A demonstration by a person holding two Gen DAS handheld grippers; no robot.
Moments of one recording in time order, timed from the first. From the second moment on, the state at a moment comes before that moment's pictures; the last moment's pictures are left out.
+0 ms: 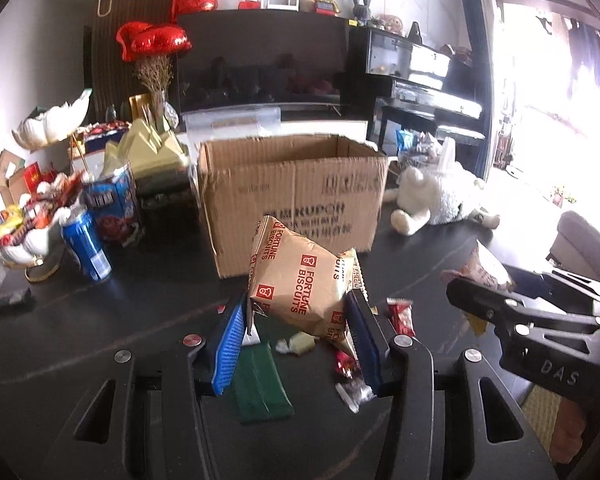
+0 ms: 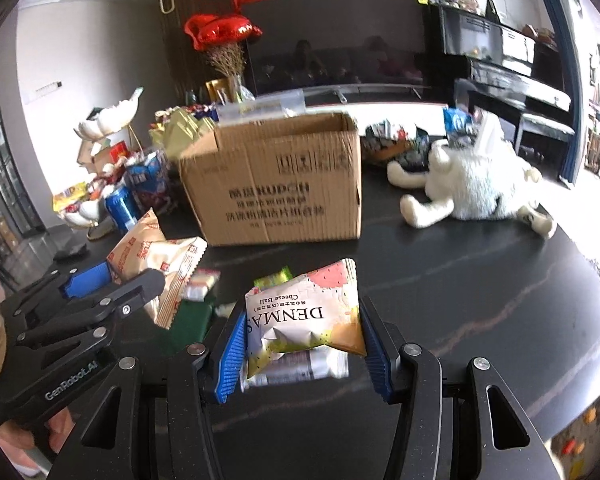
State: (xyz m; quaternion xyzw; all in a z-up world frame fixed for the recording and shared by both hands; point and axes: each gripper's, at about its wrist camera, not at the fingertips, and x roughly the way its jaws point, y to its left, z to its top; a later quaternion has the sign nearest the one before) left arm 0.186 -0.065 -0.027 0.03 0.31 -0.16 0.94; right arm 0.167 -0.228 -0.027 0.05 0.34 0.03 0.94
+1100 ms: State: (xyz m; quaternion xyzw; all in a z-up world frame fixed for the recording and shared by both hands) left arm 0.380 -0.056 0.029 0.04 0.33 -0.15 0.93; right arm 0.371 -0.199 0.037 -0.01 0.32 0.09 0.94
